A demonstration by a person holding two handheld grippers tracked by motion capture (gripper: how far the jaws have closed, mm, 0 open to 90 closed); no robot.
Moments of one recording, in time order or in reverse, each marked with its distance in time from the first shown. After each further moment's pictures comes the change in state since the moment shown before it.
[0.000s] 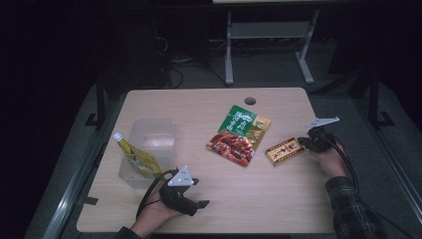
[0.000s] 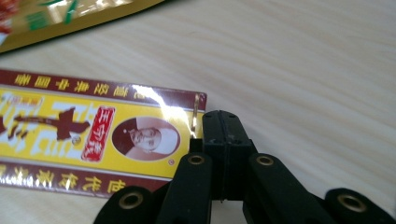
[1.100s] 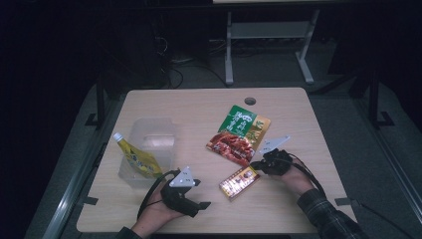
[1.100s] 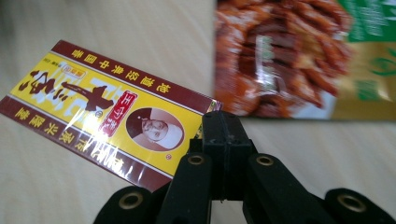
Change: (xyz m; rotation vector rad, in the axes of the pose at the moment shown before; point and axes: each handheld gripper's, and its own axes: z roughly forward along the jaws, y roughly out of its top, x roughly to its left) left arm -0.002 0.001 0.002 0.004 -0.015 0.005; right arm 0.147 0.019 0.007 0.004 0.400 -0.320
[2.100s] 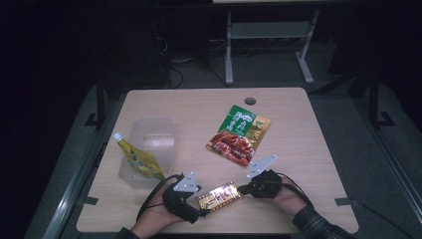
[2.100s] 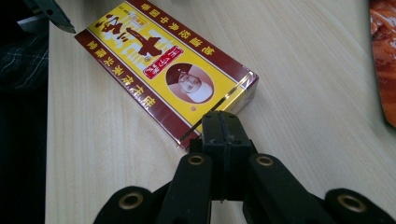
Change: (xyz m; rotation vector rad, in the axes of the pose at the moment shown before) left arm -0.008 -0.004 0.005 0.083 -0.042 0.033; right arm 0.064 -0.003 0.007 0.016 0.159 -0.122
